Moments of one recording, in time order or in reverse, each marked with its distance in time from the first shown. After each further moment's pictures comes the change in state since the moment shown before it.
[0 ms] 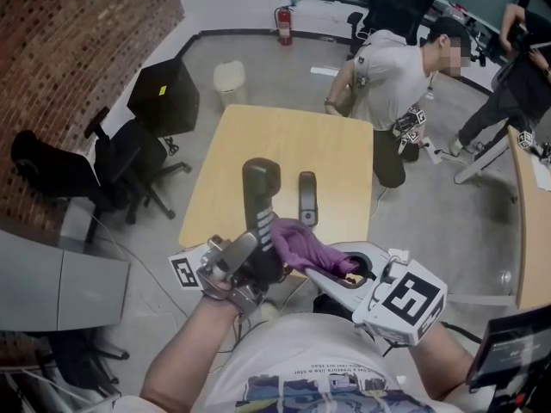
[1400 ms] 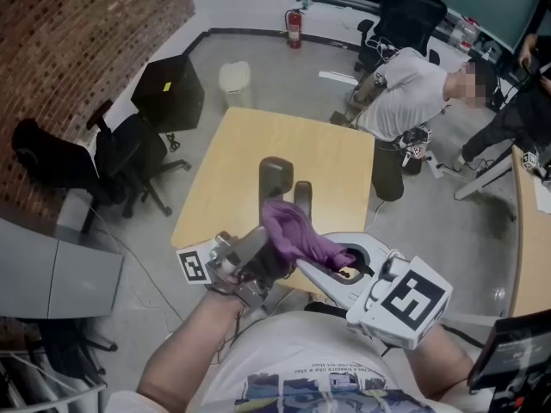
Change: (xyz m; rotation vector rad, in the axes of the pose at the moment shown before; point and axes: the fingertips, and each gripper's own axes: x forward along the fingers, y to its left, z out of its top) left arm 0.030 0.051 -0.012 0.014 -0.024 0.053; right arm -0.023 -0.036 0.038 -0.053 -0.075 0.025
